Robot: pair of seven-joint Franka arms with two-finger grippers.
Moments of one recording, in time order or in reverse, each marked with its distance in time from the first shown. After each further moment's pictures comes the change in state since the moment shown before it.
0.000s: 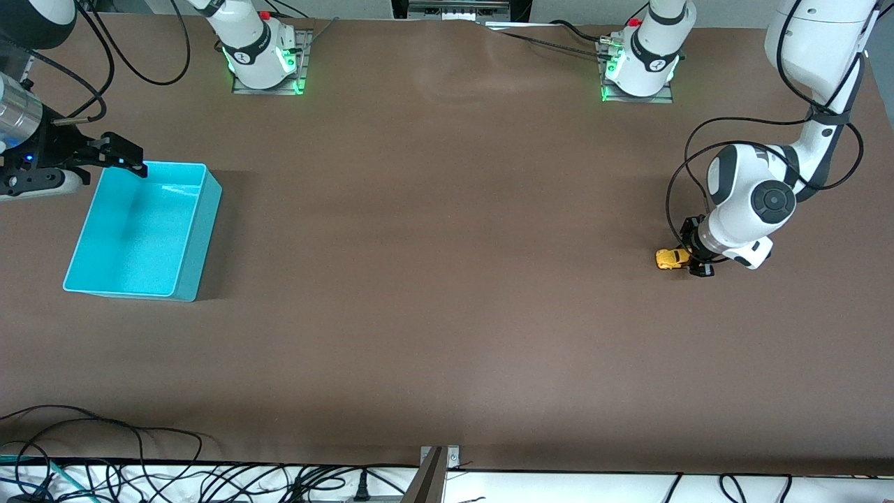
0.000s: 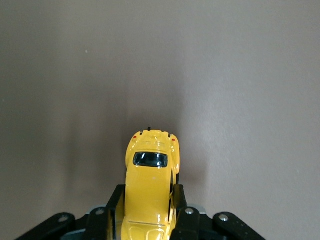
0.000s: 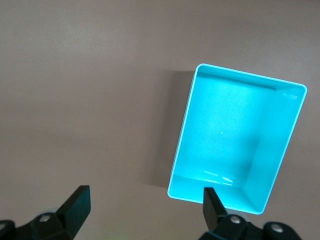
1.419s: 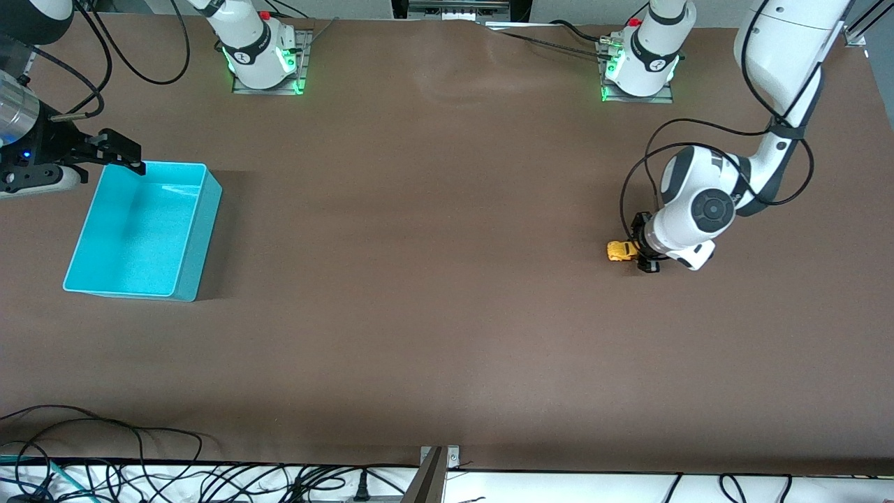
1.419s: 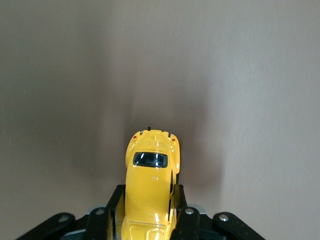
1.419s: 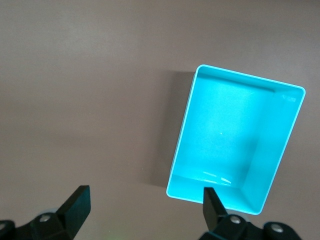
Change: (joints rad) left arm 0.063 0.036 -0.202 0.051 0.000 -0.134 -0.095; right arm 0.001 -0.007 -0.001 0.003 0.000 -0.005 -0.017
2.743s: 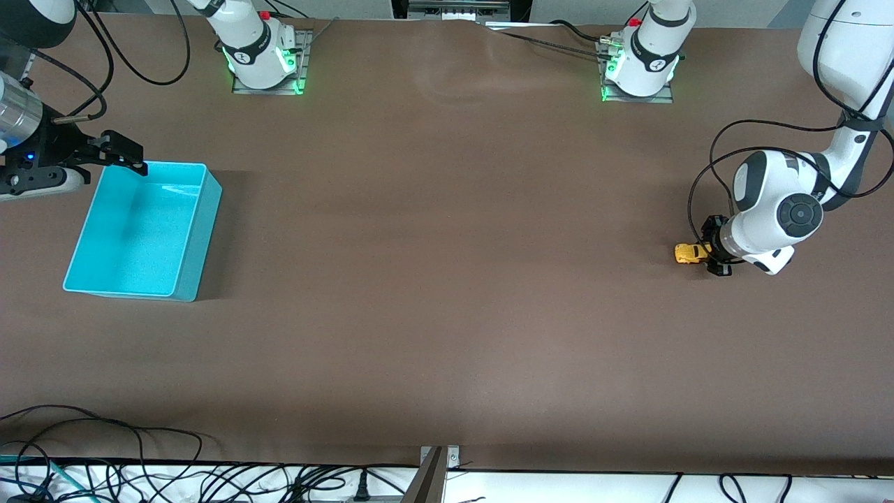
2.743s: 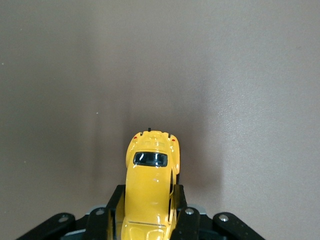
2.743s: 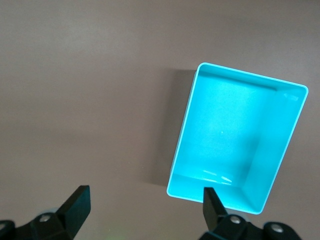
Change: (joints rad) left arm 0.229 0.009 0.005 0.011 0.163 -0.002 0.134; right arm 0.000 0.006 0.001 -0.002 0.000 -0.003 0.000
